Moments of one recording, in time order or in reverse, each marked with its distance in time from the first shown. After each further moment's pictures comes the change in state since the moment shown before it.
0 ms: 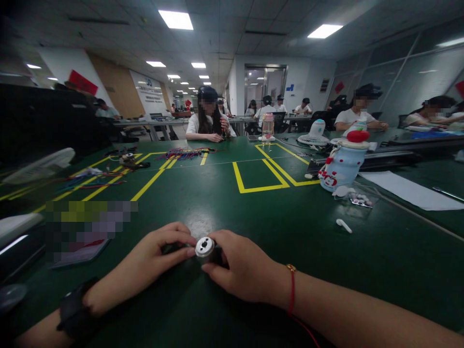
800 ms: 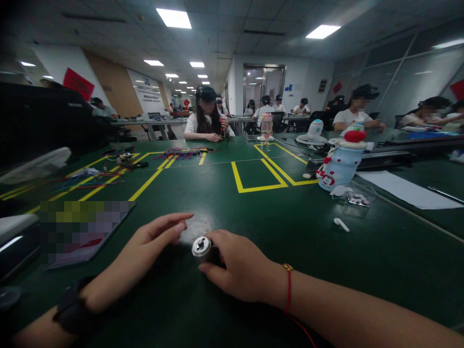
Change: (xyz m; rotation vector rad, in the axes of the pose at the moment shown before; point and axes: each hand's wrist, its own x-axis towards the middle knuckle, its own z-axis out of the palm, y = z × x) left_hand 0.002 0.005 0.001 -0.322 0.282 -0.261; right_hand 0.000 -0.004 0.000 -0.024 0.009 -0.028
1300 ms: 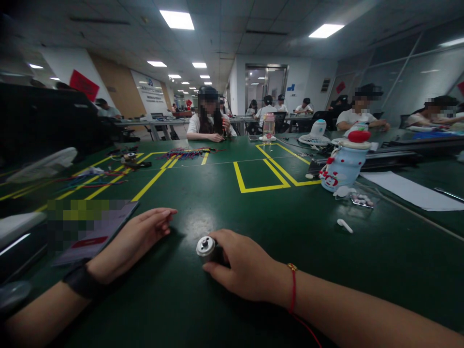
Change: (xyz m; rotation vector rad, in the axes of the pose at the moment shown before) left_hand 0.023 -0.036 -0.030 -0.414 0.133 -0.136; right_hand -0.001 0.000 -0.002 0.023 -0.018 0.049
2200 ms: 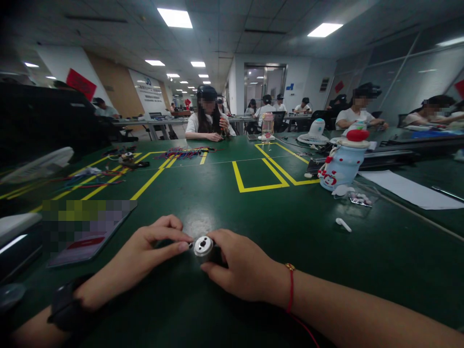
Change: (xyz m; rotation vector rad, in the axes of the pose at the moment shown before) left_hand -0.031 0.022 0.027 0.697 -0.374 0.353; right_hand 0.000 0.000 0.001 -0.008 0.010 -0.021
